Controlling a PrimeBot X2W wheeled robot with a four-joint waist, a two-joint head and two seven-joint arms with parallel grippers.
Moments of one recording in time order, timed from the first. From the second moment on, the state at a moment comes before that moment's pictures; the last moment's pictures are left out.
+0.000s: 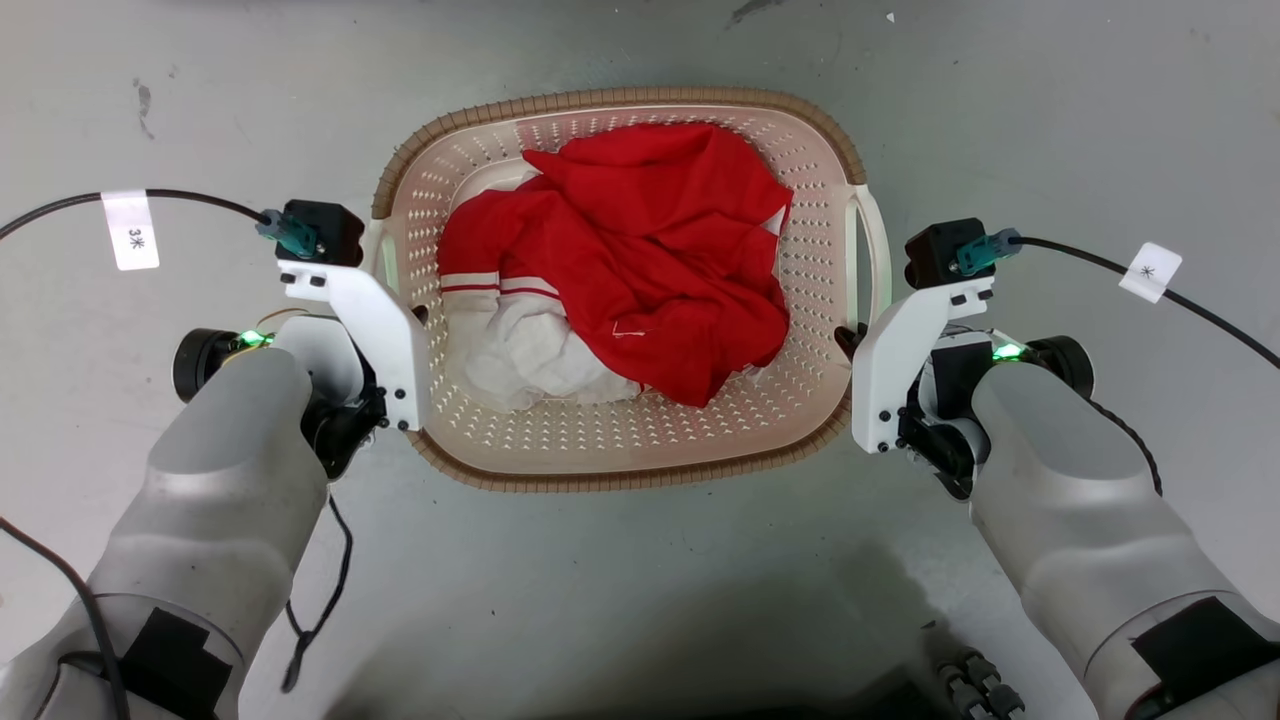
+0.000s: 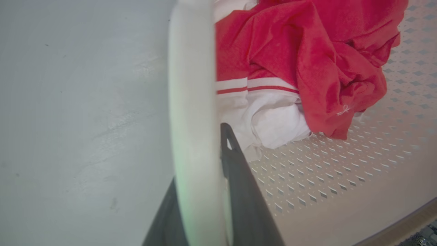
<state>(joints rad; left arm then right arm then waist) -0.97 0.30 -0.74 1.10 -0.83 -0.13 0.20 -0.94 -0.05 0.50 1.21 0.54 0.13 0.15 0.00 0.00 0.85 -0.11</state>
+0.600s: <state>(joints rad) -0.94 0.25 -0.80 1.15 -0.96 -0.13 0.29 -0.94 -0.05 0.54 1.28 0.58 0.13 0.29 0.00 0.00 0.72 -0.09</state>
